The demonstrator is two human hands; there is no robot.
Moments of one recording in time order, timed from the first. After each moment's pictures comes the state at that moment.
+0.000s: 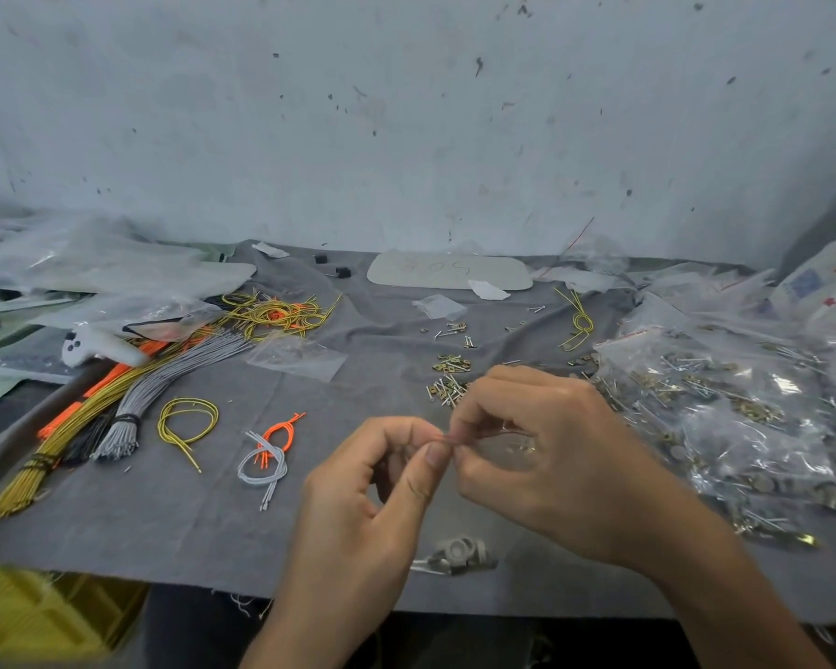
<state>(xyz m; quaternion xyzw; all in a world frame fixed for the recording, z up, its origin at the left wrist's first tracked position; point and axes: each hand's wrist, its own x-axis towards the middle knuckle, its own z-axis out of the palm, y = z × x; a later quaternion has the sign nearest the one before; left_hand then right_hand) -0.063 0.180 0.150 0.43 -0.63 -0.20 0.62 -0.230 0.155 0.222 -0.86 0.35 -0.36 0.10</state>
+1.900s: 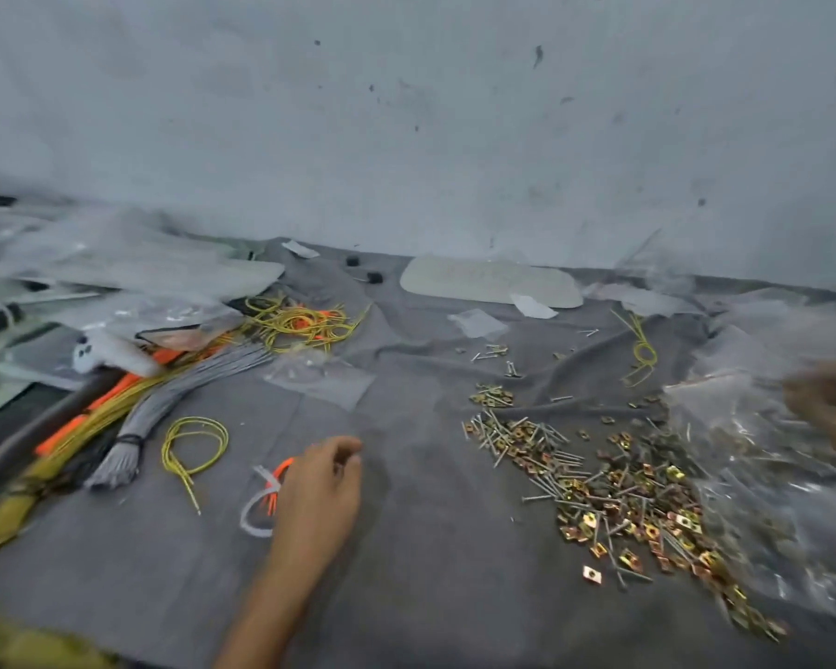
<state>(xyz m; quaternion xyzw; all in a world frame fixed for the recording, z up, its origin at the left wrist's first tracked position) 0.029 0.025 0.045 0.70 -0.55 -0.12 0.44 -0.459 -0.023 0.117 -0.66 0.64 -0.38 0.03</state>
